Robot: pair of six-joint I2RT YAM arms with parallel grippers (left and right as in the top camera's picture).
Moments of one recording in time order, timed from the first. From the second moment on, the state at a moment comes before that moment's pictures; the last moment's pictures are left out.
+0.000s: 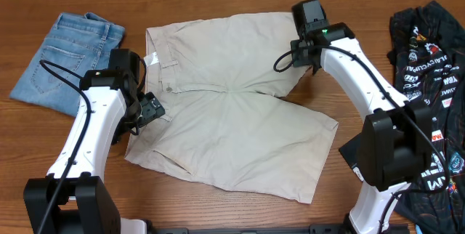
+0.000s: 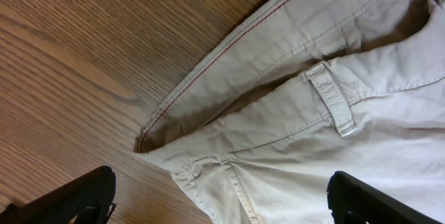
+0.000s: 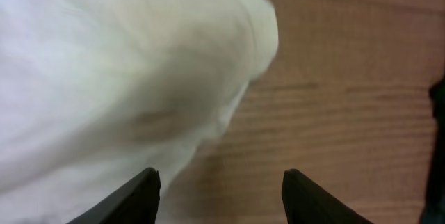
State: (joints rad) left arm 0.01 1.60 1.18 -1.12 -0.14 -0.63; right arm 0.26 1.99 1.61 -0.84 0.31 0.14
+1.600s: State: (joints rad) left arm 0.01 1.60 1.18 -1.12 -0.14 -0.62; right arm 0.16 2.02 1.51 -0.64 -0.01 0.12
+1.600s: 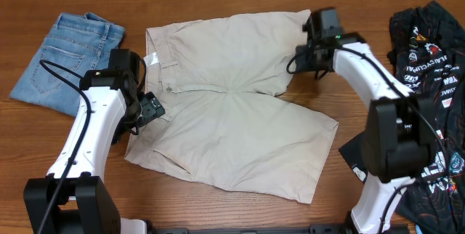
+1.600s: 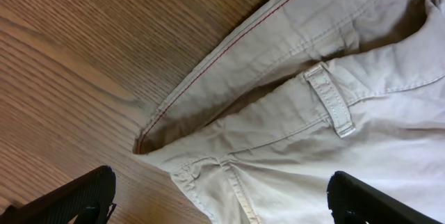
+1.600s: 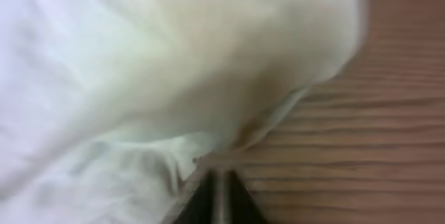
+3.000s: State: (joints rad) left arm 0.01 1.60 1.18 -1.11 -0.14 -0.62; right arm 0.17 2.08 1.70 -0.86 0.10 0.08
